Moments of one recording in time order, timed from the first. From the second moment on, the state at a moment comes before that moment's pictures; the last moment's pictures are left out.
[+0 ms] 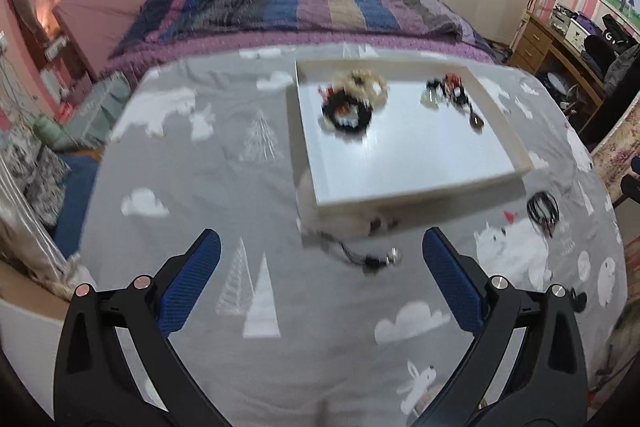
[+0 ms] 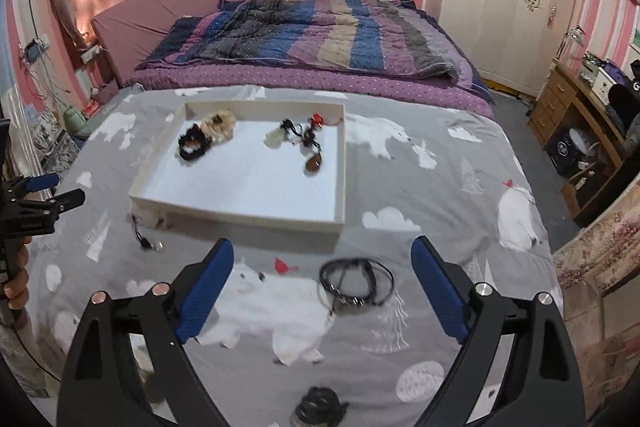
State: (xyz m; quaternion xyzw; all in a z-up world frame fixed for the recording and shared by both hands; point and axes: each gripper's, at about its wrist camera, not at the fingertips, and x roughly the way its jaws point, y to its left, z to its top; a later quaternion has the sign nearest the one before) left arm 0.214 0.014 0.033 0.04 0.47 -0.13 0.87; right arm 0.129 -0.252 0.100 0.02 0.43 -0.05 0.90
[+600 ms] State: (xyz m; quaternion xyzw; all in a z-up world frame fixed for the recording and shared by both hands) left arm 0.235 0.012 -0.033 0.04 0.53 -0.10 0.84; right arm 0.151 -0.293 0.012 0.06 0.51 -0.09 0.86
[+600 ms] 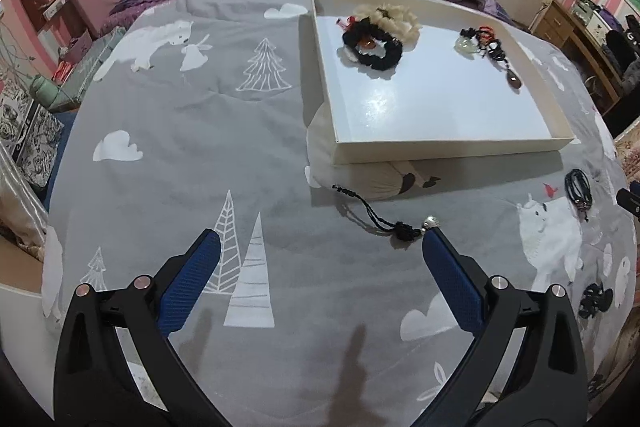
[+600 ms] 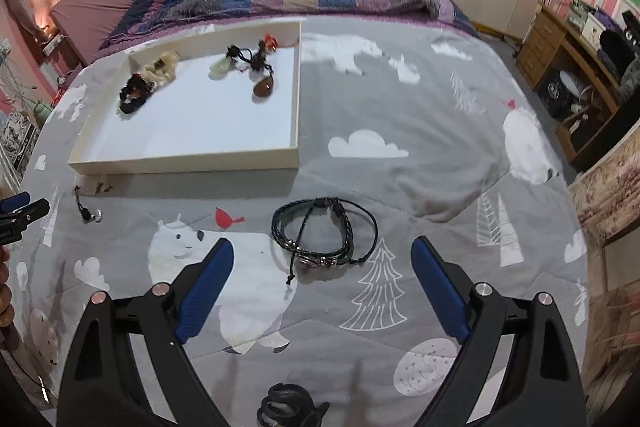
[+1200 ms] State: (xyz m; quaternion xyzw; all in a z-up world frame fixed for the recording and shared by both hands) left arm 0.259 -0.026 -0.076 0.00 0.59 -0.10 0.80; right arm 0.170 -0.309 -0.017 0.08 0.52 -0.11 0.84
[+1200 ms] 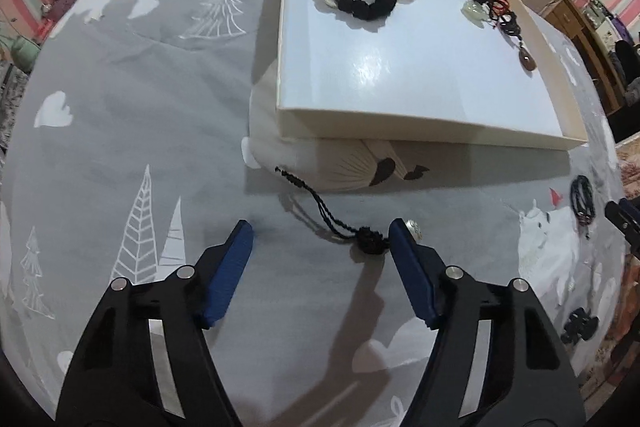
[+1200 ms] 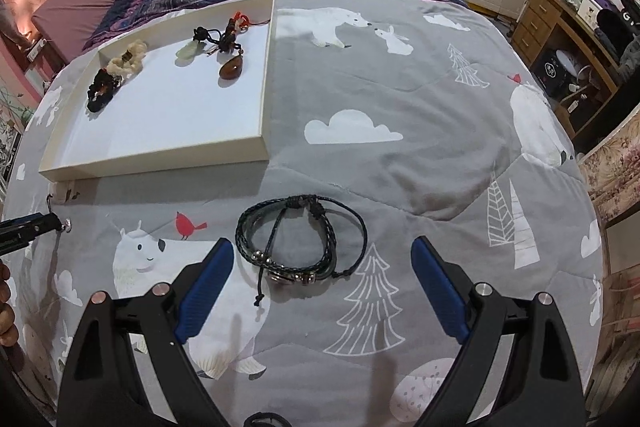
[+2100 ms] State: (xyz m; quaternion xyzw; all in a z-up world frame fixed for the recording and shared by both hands) left arm 0.242 -0.063 -0.075 0.08 0.60 -0.12 0.78; right arm 0.187 -0.320 -0.055 0.13 0.56 -0.09 0.82
